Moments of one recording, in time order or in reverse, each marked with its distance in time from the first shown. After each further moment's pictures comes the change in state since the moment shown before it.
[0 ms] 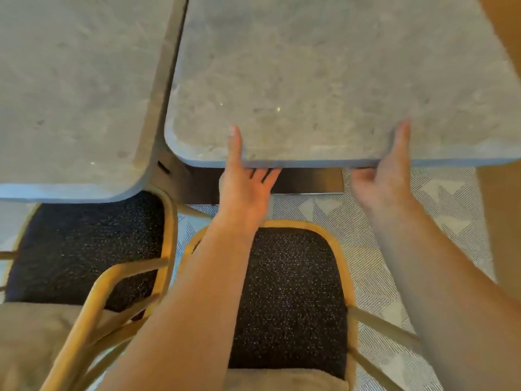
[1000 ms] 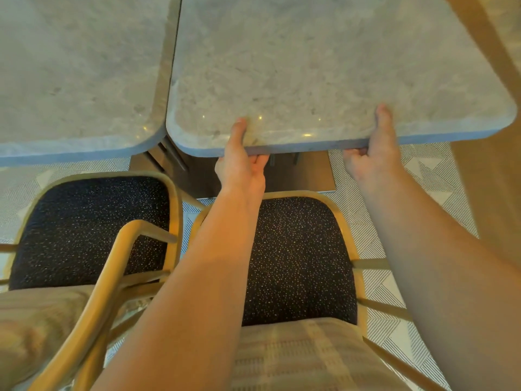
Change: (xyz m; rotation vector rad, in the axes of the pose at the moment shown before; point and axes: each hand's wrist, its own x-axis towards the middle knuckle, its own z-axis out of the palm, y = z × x) left_hand -0.031 -0.012 -0.056 -0.097 0.030 0.068; right_hand -0.062 0.023 -0.044 0.073 0.055 -0.032
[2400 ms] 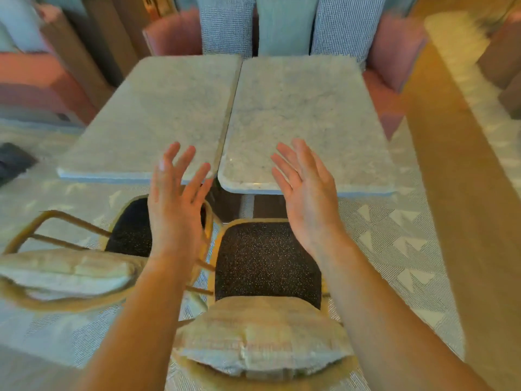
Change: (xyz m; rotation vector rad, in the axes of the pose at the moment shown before) left_hand -0.359 0.146 -0.009 0.380 -0.189 0.647; right_hand -0.337 -0.103 0.003 -0.417 -0.719 -0.086
